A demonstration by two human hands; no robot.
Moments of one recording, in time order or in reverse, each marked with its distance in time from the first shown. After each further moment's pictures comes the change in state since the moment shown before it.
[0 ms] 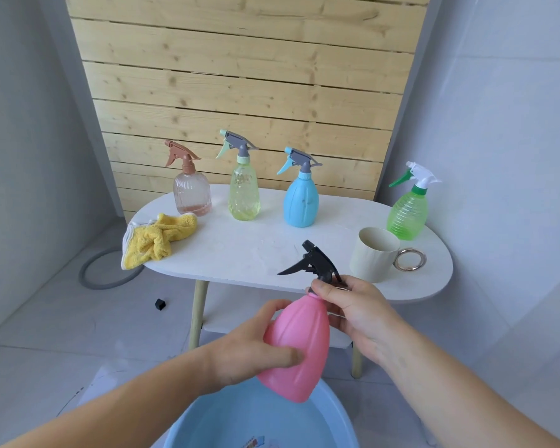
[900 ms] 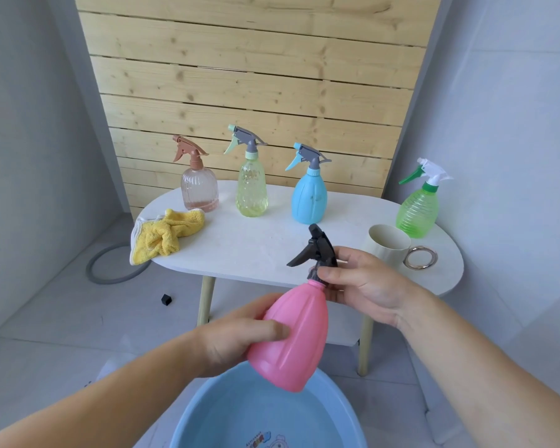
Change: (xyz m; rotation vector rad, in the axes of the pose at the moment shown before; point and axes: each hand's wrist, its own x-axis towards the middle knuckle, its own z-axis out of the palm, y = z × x) left_hand -0.005 0.000 -0.026 -0.242 -0.095 -0.025; right_hand 0.017 -0.035 0.001 0.018 -0.412 -0.011
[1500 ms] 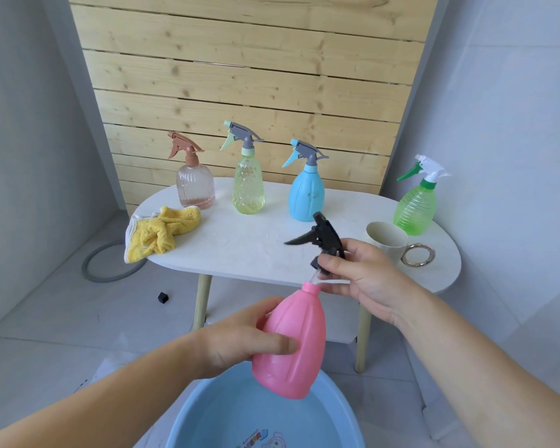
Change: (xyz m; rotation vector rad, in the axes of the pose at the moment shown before) left_hand 0.008 -0.007 0.002 0.134 0.036 -0.028; right_hand 0.003 0.002 -0.005 -0.077 0.209 -0.083
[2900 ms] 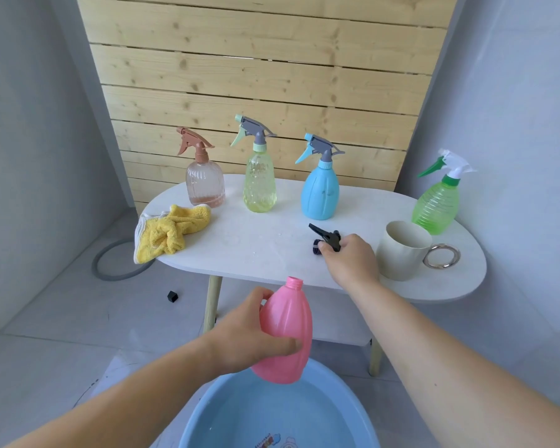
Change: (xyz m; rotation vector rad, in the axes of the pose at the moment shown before) left_hand 0.007 -0.013 -0.021 0.300 0.308 -0.061; right_hand 0.097 0.045 0.013 -0.908 0.600 0.026
